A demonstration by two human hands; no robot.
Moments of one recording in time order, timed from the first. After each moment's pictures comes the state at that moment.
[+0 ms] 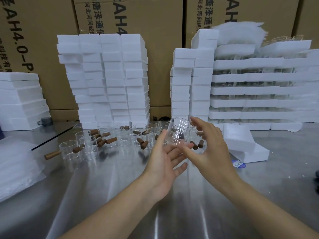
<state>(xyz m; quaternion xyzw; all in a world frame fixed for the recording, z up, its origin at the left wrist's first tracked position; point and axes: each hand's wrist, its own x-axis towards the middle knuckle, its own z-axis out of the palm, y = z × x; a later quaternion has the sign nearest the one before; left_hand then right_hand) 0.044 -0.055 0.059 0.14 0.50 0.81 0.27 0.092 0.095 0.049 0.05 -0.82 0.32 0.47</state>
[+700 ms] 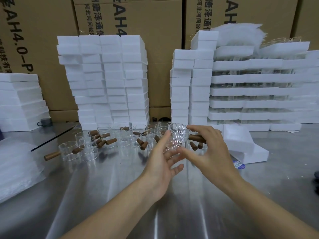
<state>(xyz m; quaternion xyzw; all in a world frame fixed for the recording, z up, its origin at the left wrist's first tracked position) 0.042 -0.056 0.054 0.11 0.53 0.81 0.22 0.097 0.096 0.054 0.06 -0.83 0.33 0.44</state>
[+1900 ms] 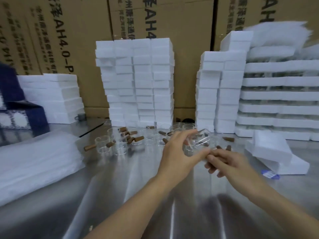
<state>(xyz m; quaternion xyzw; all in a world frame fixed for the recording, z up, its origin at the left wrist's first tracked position) 0.007 -0.098 0.043 0.34 0.74 0.54 -0.21 0.085 0.084 0.039 0.06 -0.82 0.54 0.19</state>
